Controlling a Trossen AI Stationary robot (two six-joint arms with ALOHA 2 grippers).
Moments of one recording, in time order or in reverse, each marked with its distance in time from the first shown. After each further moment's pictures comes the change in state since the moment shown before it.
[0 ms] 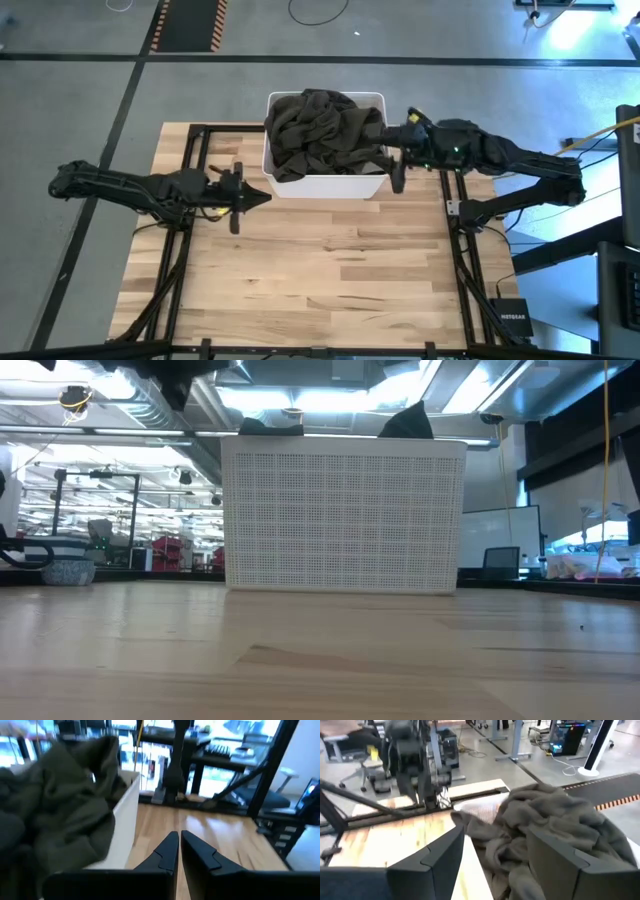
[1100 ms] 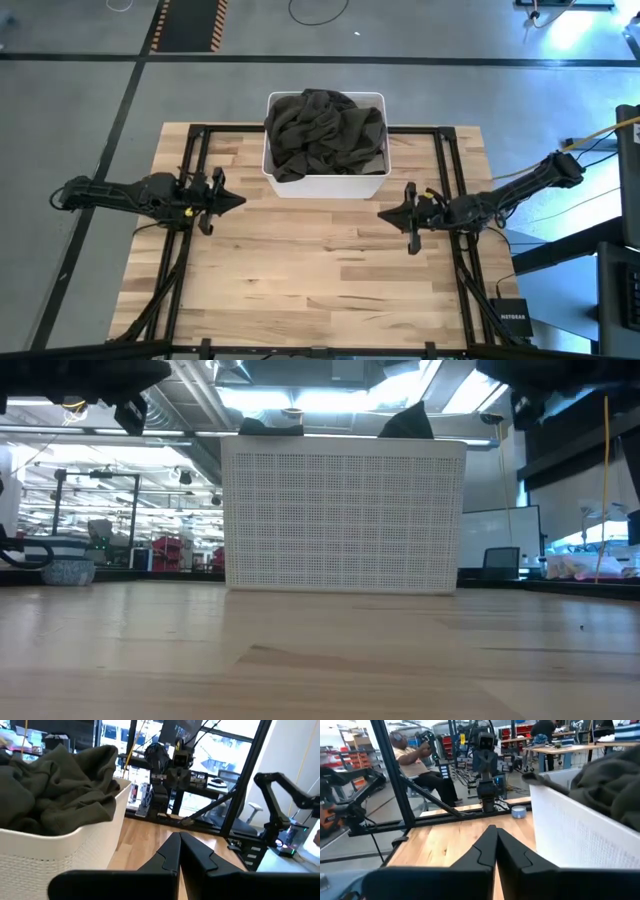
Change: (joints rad) left arm 0.000 -0.459 -0.278 -0.020 0.076 -0.084; right arm 0.468 -0.332 -0.980 0.947 0.252 0.053
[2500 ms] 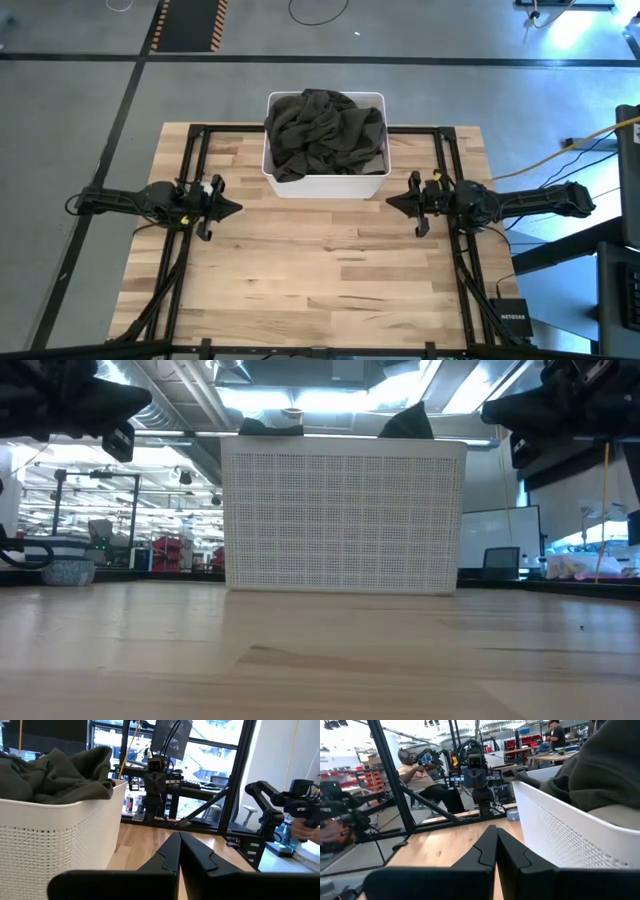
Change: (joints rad) left arm -0.032 -0.278 -0.219 0.028 0.003 0.074; right arm -0.377 -0.300 -0.217 -0.001 -0.413 0.036
